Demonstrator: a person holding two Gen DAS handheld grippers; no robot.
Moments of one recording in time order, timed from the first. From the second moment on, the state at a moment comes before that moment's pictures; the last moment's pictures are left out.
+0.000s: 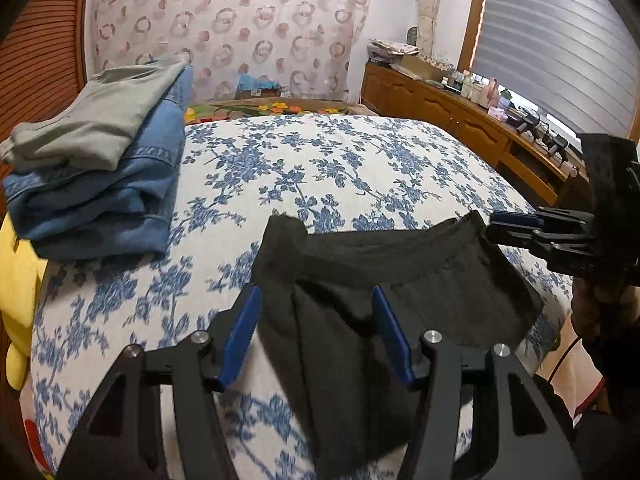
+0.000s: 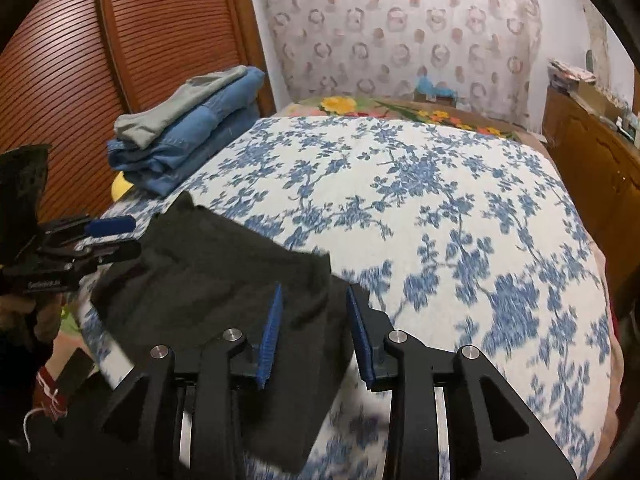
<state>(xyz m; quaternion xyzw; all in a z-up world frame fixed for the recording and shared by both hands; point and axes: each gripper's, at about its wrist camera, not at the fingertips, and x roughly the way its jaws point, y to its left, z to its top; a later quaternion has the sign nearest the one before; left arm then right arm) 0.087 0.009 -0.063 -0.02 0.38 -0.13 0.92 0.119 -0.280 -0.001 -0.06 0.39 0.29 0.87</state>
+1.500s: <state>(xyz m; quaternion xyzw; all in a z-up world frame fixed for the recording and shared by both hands) 0.104 0.015 -0.087 -0.03 0.40 -0.11 0.91 0.128 -0.273 -0.026 -0.08 0.42 0.24 0.87</state>
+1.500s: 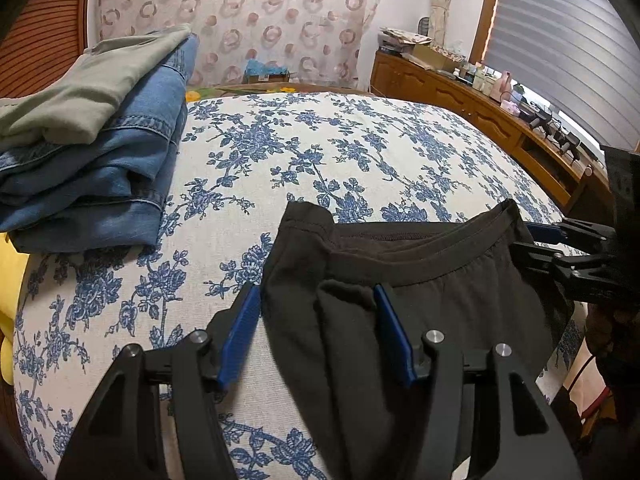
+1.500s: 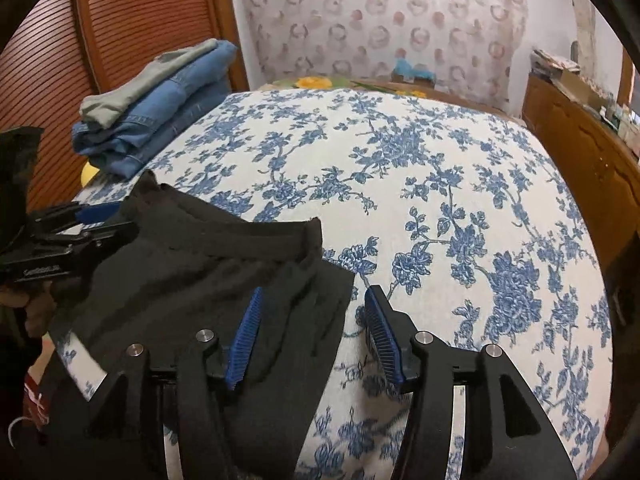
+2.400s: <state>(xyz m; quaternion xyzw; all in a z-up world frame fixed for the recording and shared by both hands) 0.096 0.009 -0.077 -0.03 0.39 -0.14 0.91 0.115 -0.267 -0.026 -0.07 0.40 0.29 0.87</state>
